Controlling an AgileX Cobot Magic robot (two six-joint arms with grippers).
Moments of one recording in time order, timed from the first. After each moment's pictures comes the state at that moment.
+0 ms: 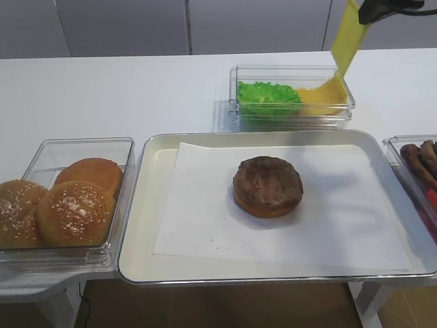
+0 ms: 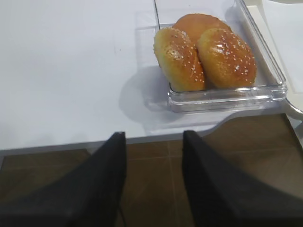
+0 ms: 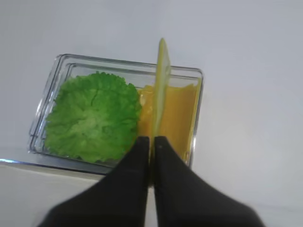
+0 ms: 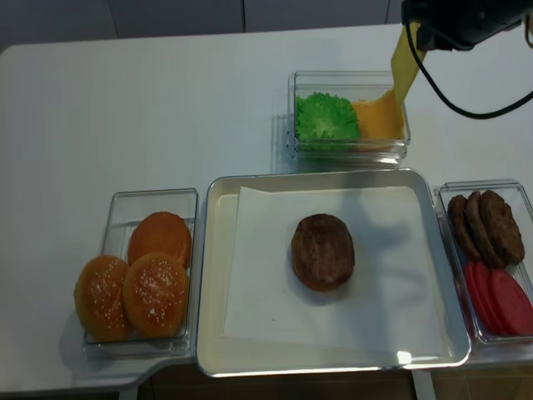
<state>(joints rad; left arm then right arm) 0.01 -0.02 -0.49 -0.03 1.19 -0.05 0.11 1.65 -1.55 0.31 0.86 -0.11</state>
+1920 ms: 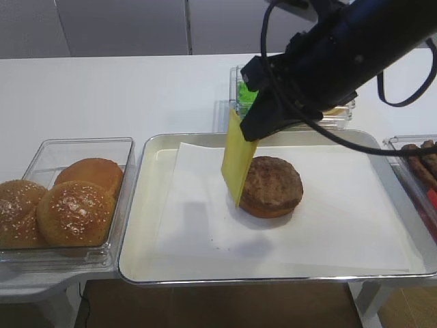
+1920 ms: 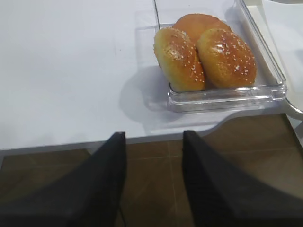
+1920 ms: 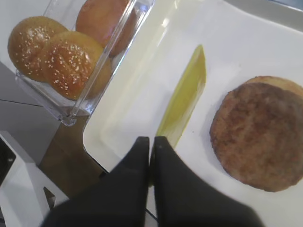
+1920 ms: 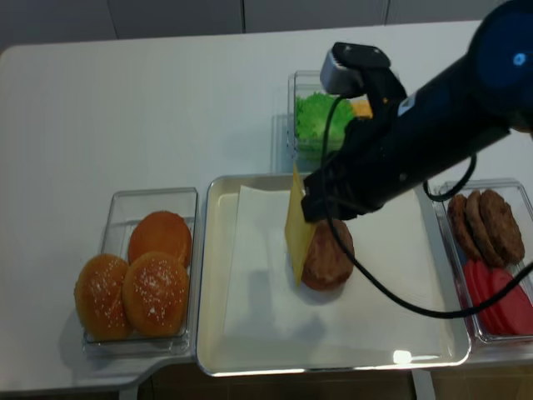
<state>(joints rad) 0.01 -0.02 -0.49 -0.03 1.19 -0.05 0.44 1.47 -1.17 0.70 0.95 -0.36</state>
